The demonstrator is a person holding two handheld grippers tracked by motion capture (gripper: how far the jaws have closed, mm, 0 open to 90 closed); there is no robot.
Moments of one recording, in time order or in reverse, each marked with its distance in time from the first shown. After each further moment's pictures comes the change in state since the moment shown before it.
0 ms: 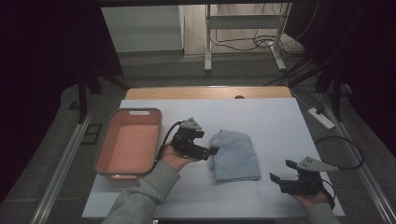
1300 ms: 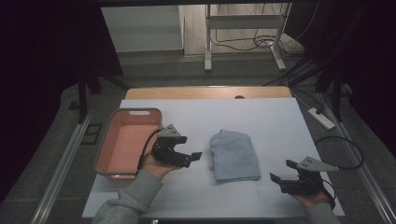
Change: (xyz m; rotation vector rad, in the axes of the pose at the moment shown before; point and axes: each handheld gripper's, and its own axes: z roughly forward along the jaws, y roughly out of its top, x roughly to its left) left arm 0.004 -0.037 -0.044 -0.039 0.044 -0.030; right arm 0.000 0.000 -0.001 0.002 -0.003 -0.001
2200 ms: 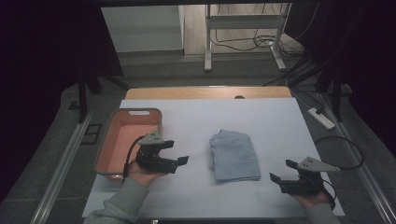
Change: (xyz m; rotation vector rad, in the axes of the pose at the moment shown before) left arm 0.004 -0.027 -0.032 -0.046 0.027 -0.031; right arm 0.002 0.001 -0.002 -0.015 0.008 0.005
